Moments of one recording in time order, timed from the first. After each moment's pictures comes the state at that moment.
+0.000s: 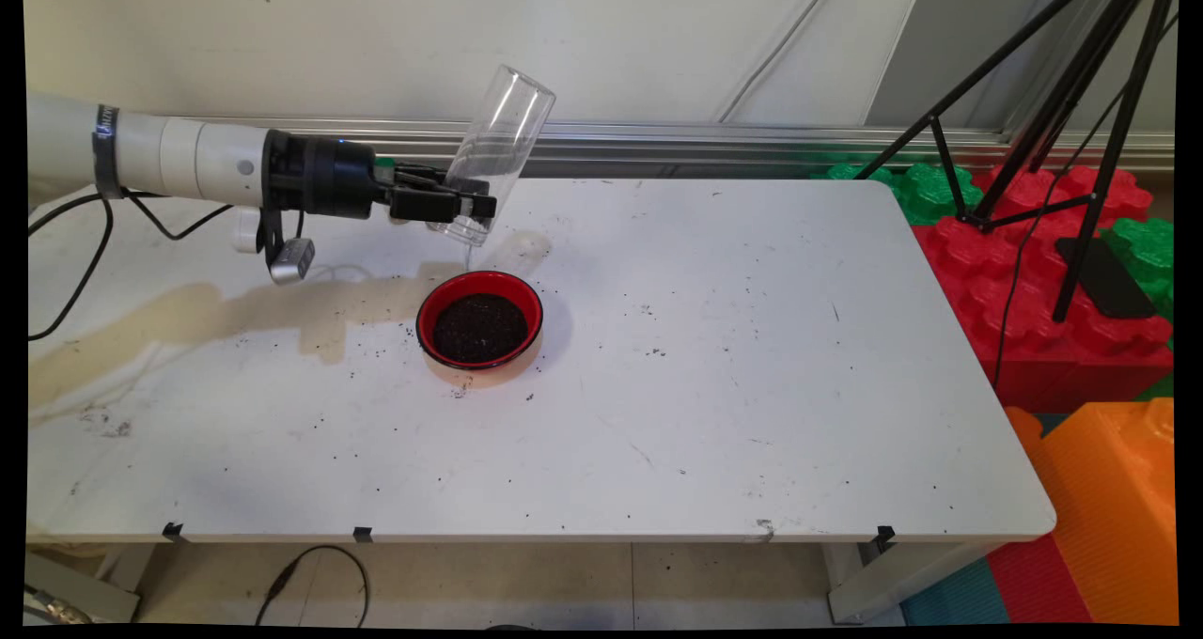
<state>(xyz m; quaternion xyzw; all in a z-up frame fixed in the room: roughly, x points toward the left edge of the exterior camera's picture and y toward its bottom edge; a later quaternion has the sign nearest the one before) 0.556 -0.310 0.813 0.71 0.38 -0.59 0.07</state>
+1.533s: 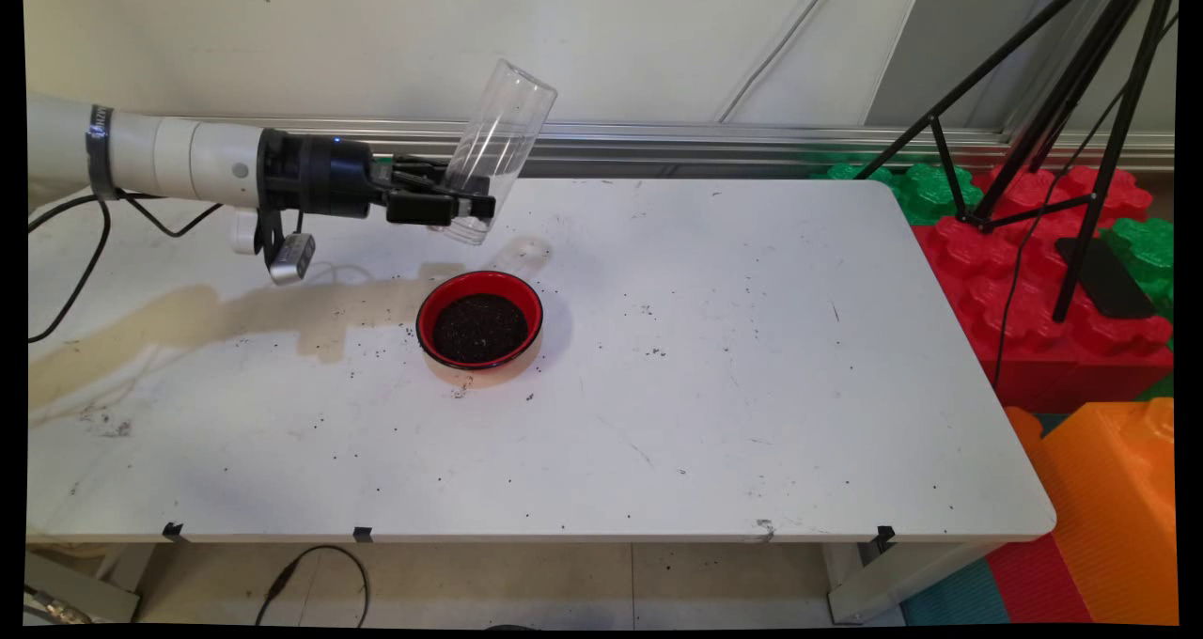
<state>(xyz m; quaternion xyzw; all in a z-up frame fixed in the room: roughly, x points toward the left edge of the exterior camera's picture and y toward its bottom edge) 0.555 -0.306 0.816 0.72 0.34 -0.60 0.09</state>
